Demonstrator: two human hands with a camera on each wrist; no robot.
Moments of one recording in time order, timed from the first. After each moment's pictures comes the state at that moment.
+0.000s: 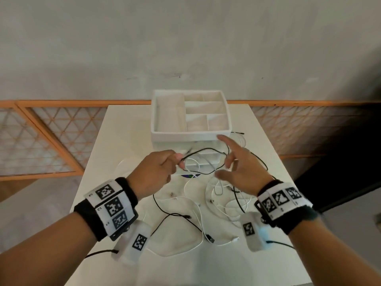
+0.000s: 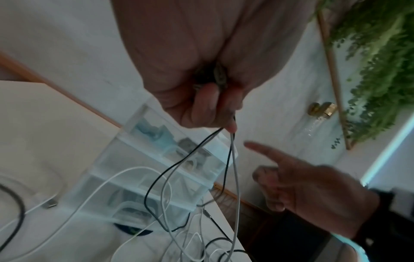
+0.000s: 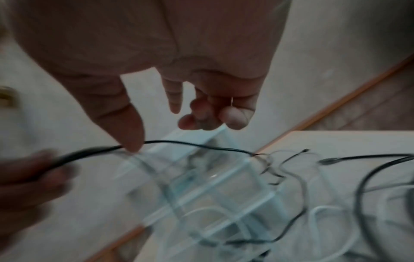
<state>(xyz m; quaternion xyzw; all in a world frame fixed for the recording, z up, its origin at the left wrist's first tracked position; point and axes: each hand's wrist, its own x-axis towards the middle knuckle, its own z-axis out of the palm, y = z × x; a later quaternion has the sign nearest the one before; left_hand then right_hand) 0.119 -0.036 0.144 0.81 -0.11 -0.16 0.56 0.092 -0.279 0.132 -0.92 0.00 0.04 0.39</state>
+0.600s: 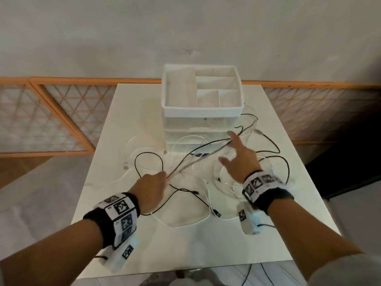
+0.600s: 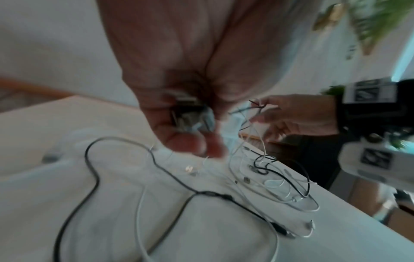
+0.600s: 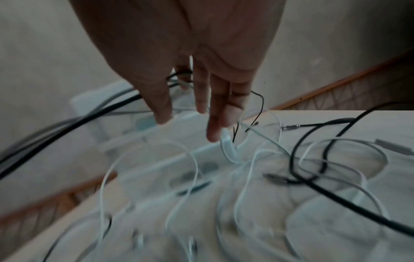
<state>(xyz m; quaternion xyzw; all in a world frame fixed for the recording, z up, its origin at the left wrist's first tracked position) 0.067 0.013 0.054 0.90 -0.07 -0.29 0.31 0.090 -0.260 0.060 -0.95 0.08 0.02 0.31</state>
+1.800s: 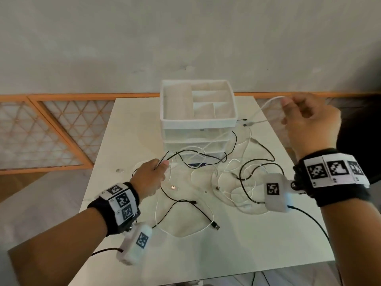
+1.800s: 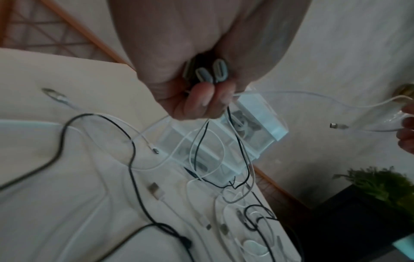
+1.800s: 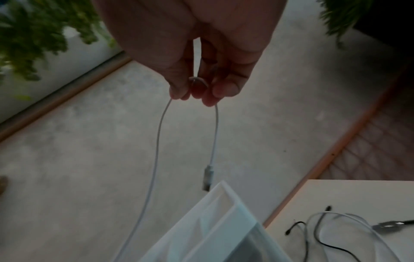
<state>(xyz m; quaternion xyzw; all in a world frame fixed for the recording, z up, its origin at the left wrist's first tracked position) 0.098 -0.002 0.087 0.79 0.07 -0.22 0.56 0.077 -0.312 0.202 -0.84 0.13 -0.36 0.39</state>
